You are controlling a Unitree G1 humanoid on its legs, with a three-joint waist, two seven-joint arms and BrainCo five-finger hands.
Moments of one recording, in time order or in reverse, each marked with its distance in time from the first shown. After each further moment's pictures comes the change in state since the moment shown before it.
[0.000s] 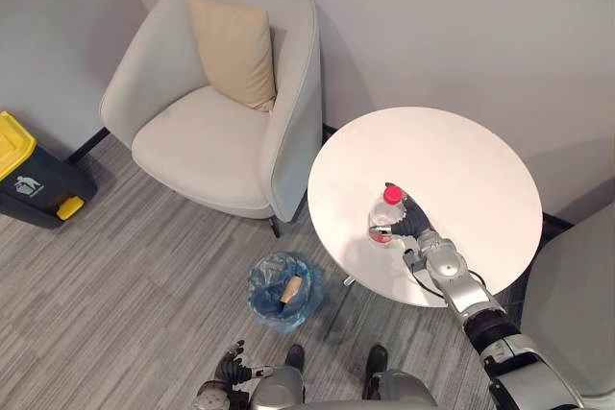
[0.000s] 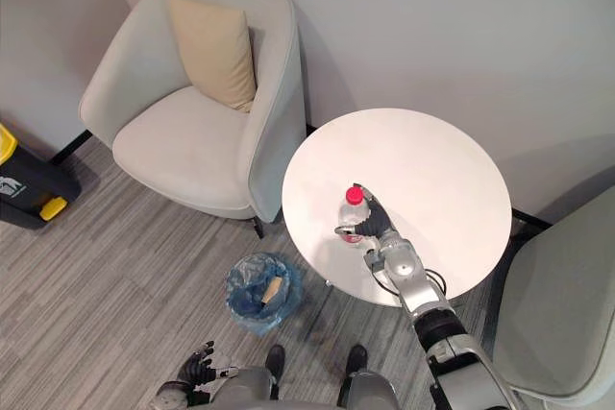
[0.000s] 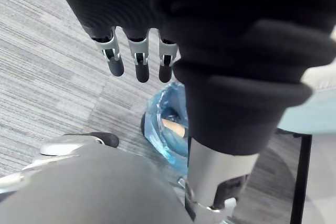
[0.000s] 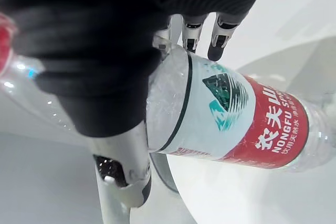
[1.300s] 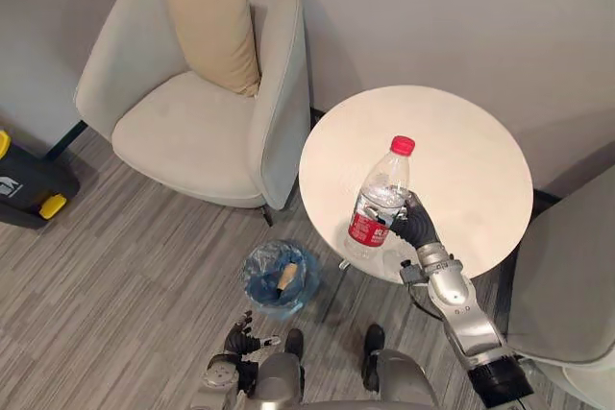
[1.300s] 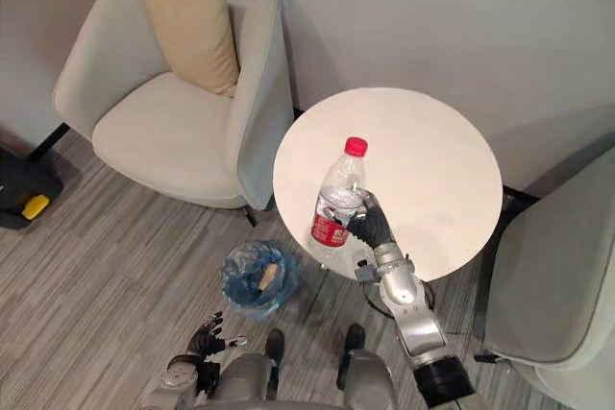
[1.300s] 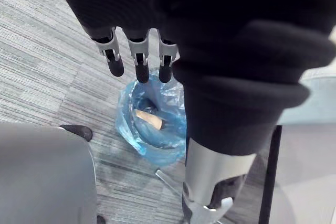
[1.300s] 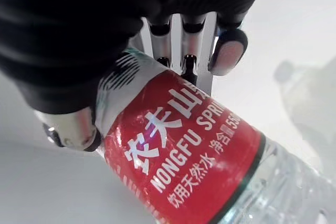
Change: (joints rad) left arm -0.045 -0.022 -0.007 -0.051 -0.037 0.001 0.018; right arm 0.372 0.073 -0.047 -0.612 -0.054 -0.003 -0.011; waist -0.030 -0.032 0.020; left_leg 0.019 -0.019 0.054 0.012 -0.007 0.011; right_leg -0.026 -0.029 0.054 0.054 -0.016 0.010
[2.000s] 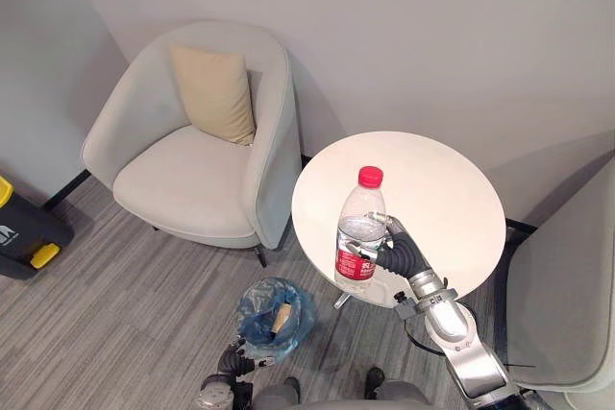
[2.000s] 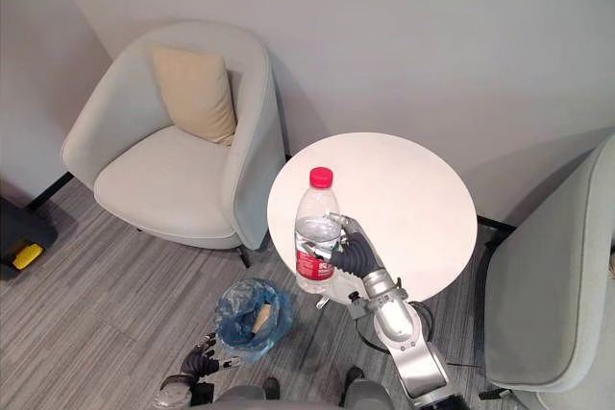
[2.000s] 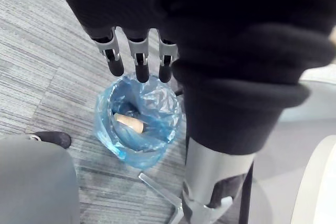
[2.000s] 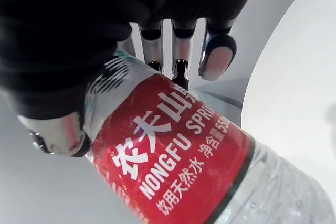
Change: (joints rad) left arm 0.042 0.007 0.018 0.028 0.021 -0.001 -0.002; right arm 0.141 0.004 0.049 -0.129 -0.157 -0.032 0.061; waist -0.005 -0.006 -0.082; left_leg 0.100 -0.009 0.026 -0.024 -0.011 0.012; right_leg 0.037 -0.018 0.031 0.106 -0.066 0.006
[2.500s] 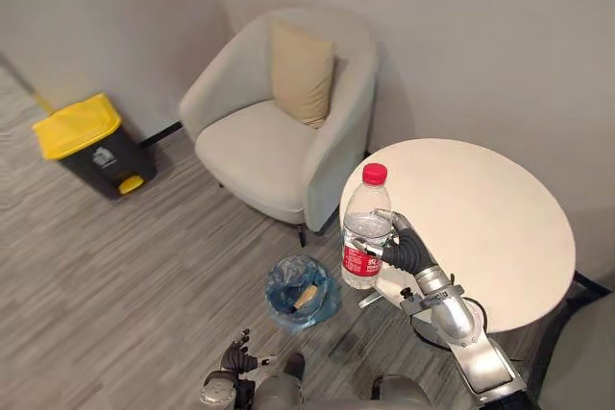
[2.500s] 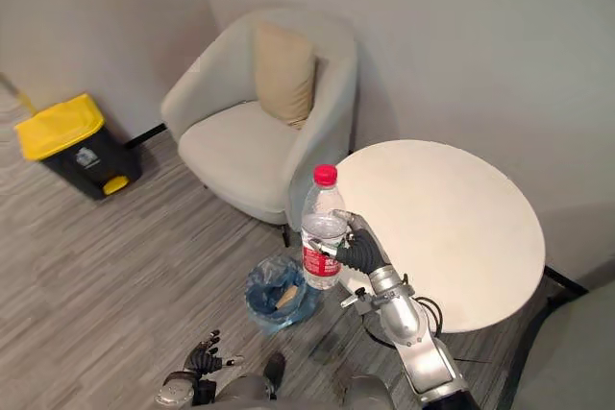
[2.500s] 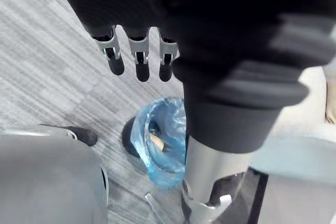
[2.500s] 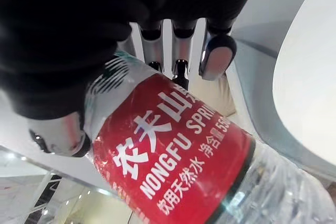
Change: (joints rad) left arm -0.026 -0.005 -0.034 0.007 0.000 0.002 0.001; right arm -0.021 -0.035 -0.015 -0.001 0.001 0.012 -0.016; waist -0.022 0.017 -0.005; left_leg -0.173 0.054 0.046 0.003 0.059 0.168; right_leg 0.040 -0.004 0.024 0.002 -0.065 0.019
